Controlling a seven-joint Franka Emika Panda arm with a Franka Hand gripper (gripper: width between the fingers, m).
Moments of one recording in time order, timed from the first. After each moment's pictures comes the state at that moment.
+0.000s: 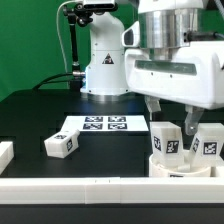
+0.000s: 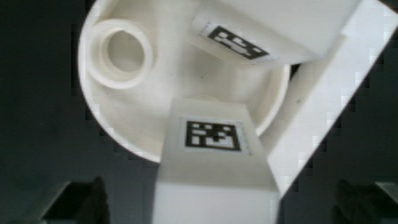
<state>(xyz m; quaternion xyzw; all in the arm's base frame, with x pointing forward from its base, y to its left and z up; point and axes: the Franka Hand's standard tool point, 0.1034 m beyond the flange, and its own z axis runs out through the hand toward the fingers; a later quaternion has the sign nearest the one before) 0.634 0.062 0.100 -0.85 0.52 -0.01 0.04</state>
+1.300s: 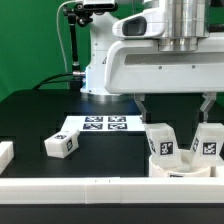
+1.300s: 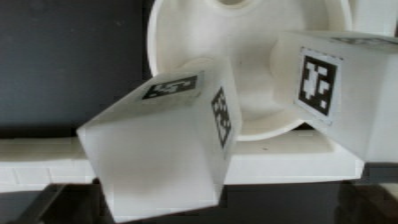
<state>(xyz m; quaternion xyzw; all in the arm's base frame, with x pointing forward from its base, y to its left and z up) 0.640 0.061 0.104 -1.00 0.02 -0.04 0.00</state>
